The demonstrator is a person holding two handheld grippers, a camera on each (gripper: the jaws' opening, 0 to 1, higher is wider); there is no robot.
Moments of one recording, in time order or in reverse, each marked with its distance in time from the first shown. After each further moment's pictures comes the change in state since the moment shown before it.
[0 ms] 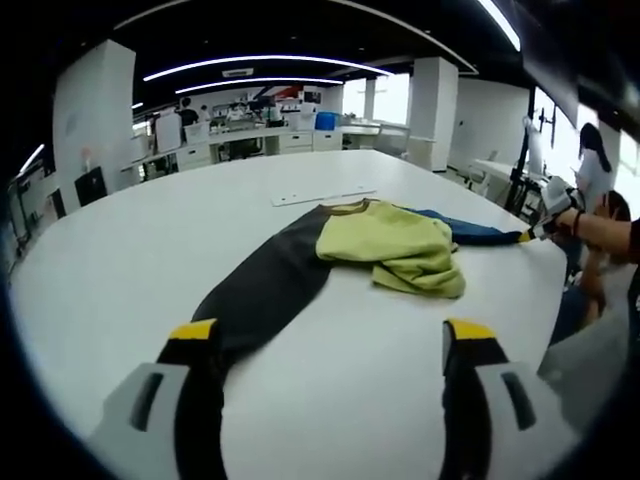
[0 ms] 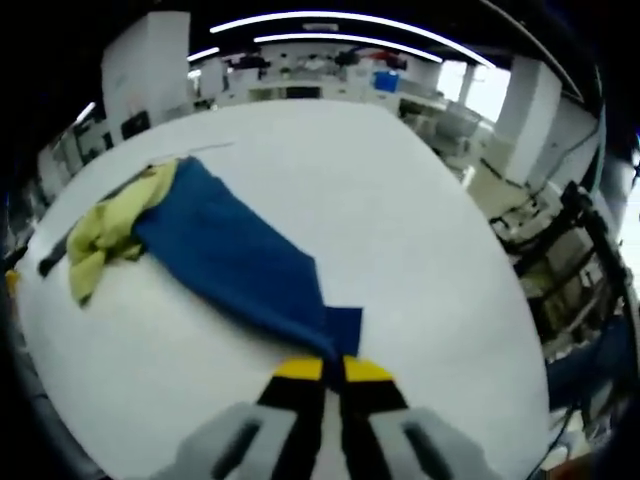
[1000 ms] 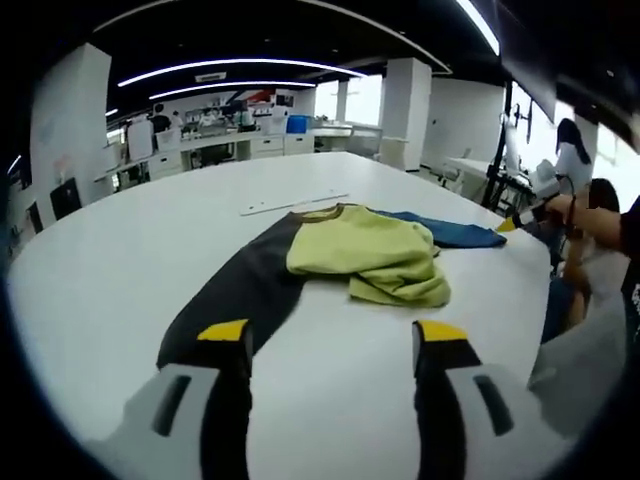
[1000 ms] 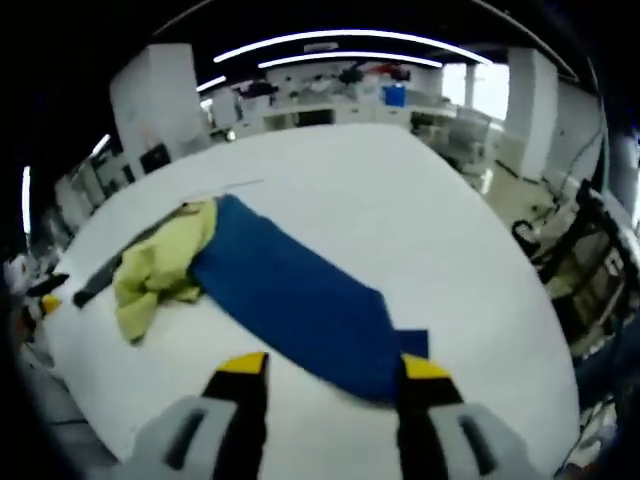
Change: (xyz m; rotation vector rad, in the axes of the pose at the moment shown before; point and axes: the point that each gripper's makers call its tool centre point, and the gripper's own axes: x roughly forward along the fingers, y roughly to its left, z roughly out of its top) left arm 0.032 -0.025 0.013 0.057 -0.007 -0.134; right arm -0.027 0.061 0.039 0.082 -0.111 0.195
